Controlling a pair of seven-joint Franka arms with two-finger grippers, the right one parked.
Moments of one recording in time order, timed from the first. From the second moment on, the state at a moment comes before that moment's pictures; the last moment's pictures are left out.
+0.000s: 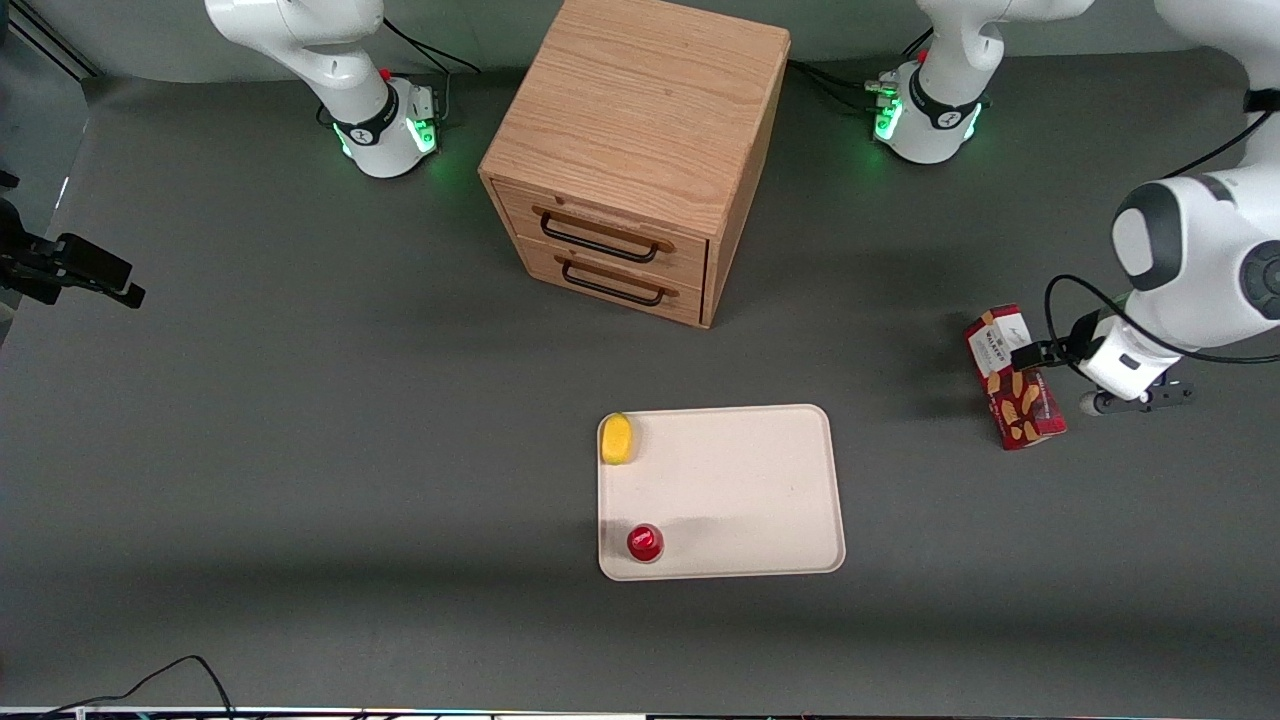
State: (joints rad) arm -0.12 0.18 0.22 -2.16 -0.08 2.24 0.02
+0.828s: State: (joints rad) arm -0.12 0.25 0.22 -2.30 -0.21 2.53 0.16
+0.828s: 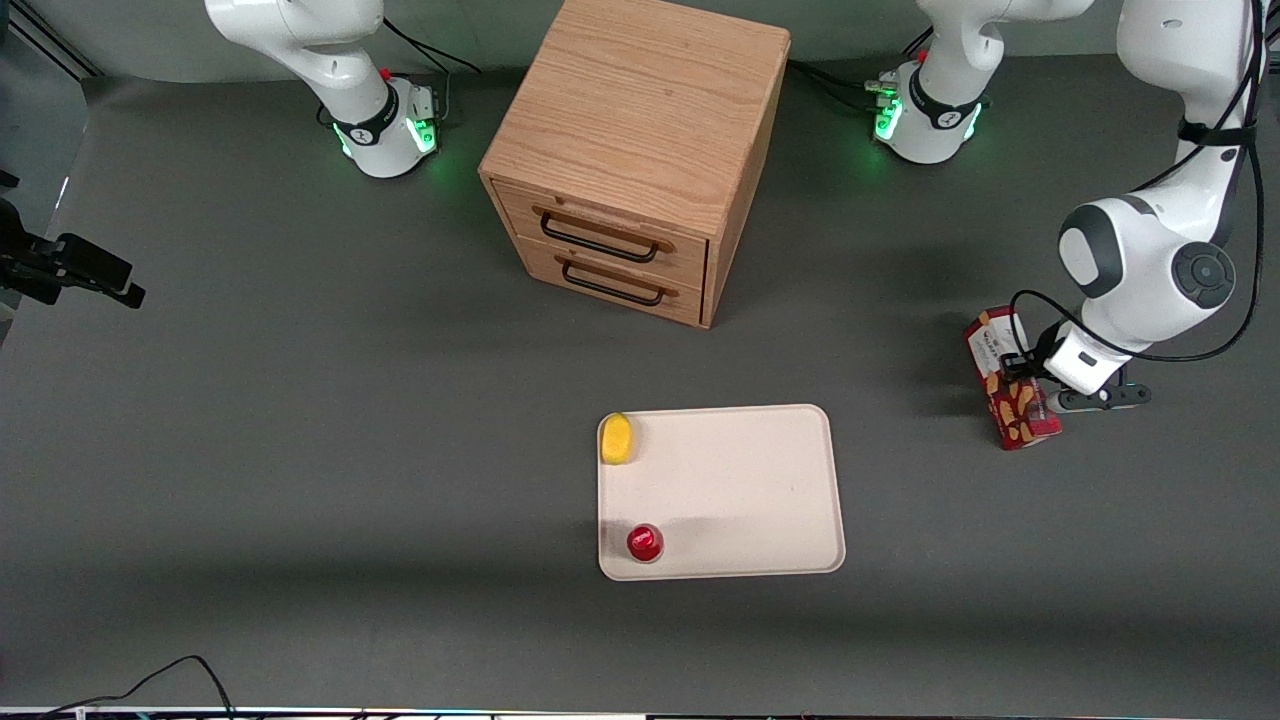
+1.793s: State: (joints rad) arm -0.16 0.01 0.16 -1.76 -0.06 1.60 -0.09
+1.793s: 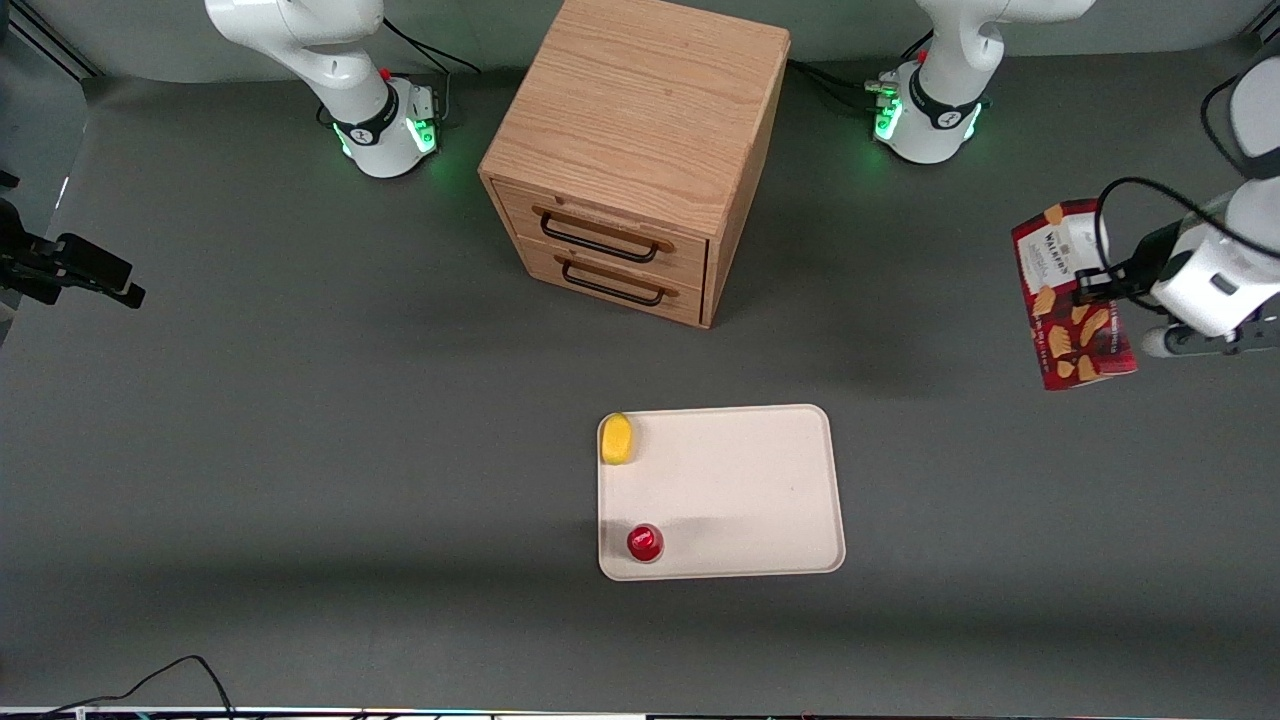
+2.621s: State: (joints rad) arm -0.22 0.47 -0.22 -1.59 -0.06 2.15 -1.03
